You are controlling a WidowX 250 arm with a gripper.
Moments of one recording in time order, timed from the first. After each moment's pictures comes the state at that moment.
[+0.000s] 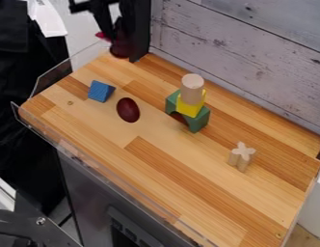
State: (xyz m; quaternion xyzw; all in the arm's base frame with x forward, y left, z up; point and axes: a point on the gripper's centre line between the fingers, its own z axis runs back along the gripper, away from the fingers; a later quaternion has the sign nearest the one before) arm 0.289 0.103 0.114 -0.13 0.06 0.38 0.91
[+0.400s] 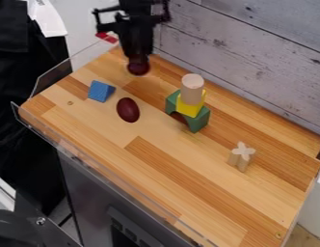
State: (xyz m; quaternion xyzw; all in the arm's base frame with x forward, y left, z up) arm 0.323 0.091 0.074 -0.12 0.11 0.36 0.92
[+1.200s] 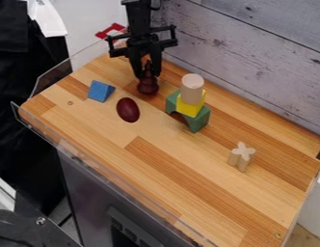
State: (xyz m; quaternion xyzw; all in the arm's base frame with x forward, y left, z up) arm 0.332 0.092 0.037 -0.14 0.13 0.37 0.91
